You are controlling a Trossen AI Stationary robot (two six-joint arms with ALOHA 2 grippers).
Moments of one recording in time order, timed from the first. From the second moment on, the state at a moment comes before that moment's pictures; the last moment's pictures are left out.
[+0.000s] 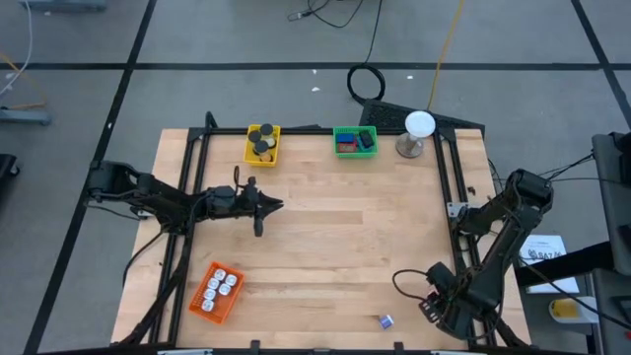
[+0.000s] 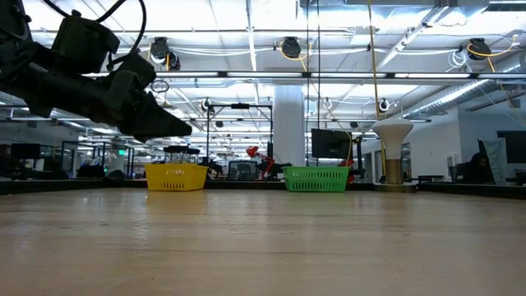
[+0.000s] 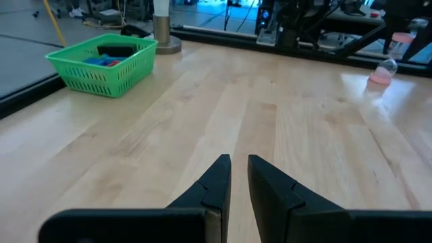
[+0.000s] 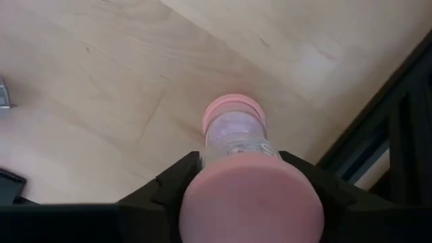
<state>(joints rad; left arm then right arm) 0.07 1.35 0.14 0.99 -0.10 -0.11 1.07 1.53 1.01 -1.08 -0.03 2.07</state>
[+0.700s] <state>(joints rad) 0.11 1.17 0.01 1.06 -0.14 -0.11 0.12 1.57 1.23 -0.82 0.17 0.62</state>
